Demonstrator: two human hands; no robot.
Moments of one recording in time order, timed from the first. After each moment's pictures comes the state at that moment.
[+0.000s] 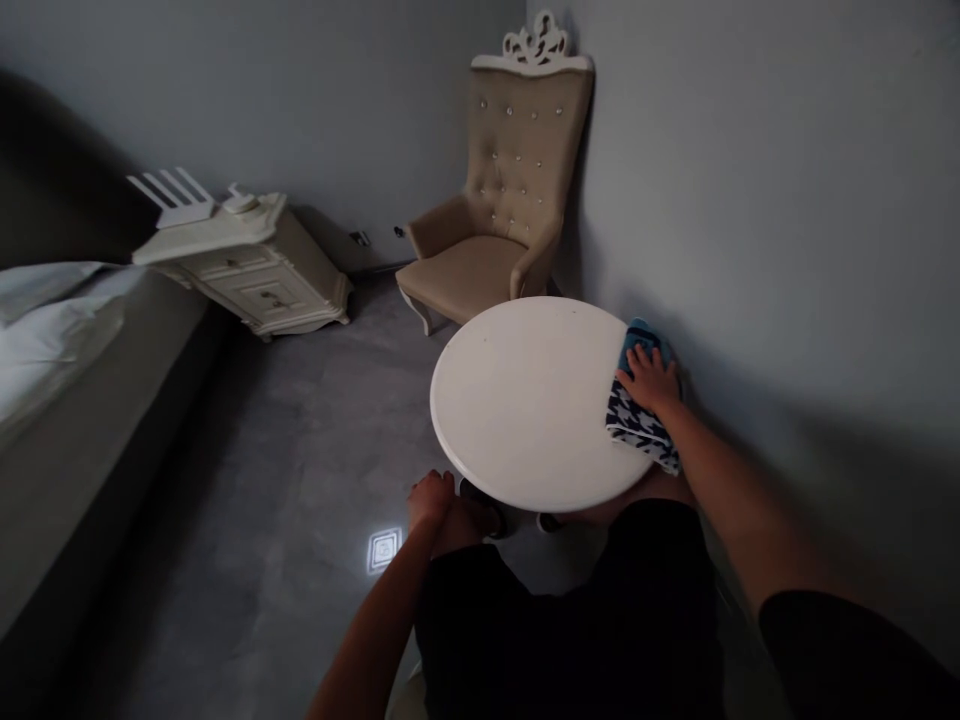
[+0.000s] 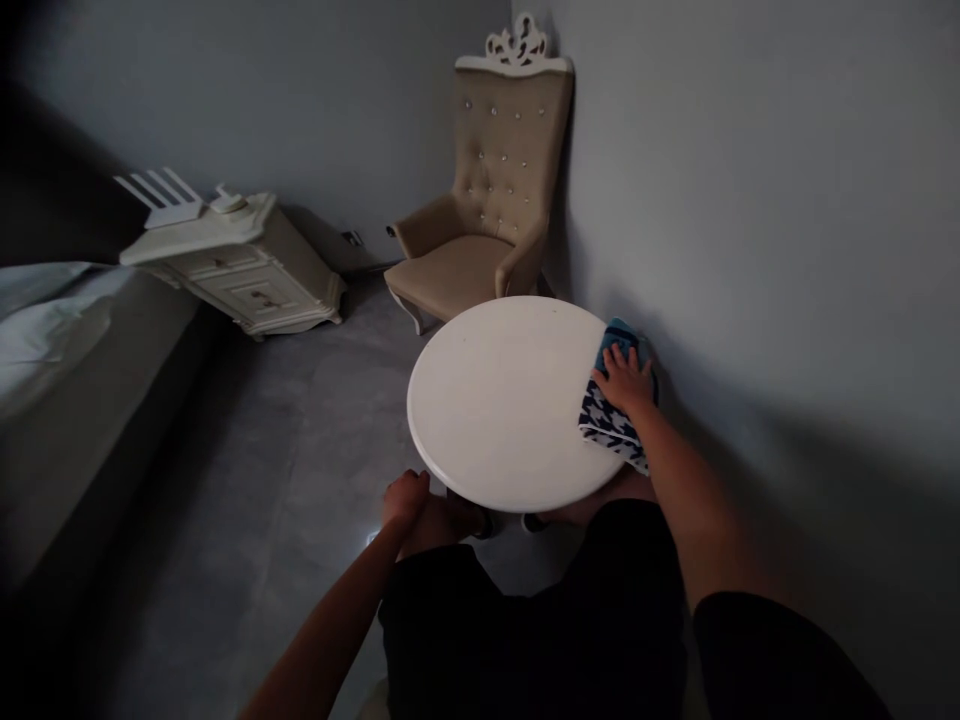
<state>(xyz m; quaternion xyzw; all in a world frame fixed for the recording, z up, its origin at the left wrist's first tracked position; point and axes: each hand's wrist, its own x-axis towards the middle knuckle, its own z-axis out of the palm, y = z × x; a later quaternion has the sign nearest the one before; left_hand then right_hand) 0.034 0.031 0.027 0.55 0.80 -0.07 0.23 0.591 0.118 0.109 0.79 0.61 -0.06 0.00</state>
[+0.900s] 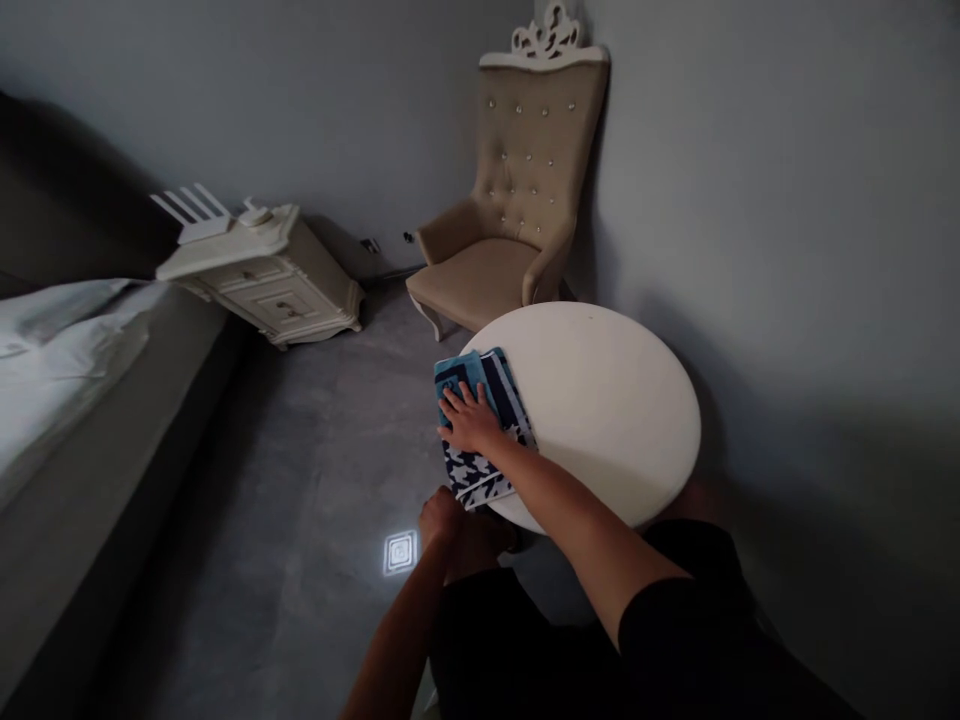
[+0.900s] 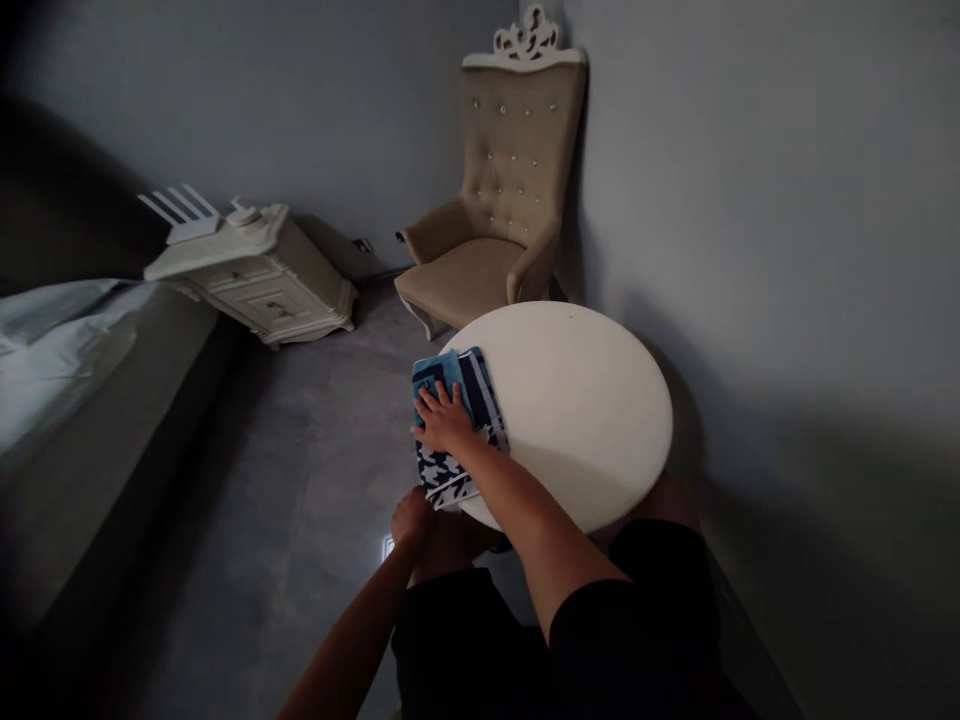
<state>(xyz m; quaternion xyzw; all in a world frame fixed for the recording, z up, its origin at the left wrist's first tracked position) 0.021 0.037 0.032 0.53 0.81 -0.09 0.25 0.172 0.173 0.115 0.53 0.84 -0.10 -0.11</state>
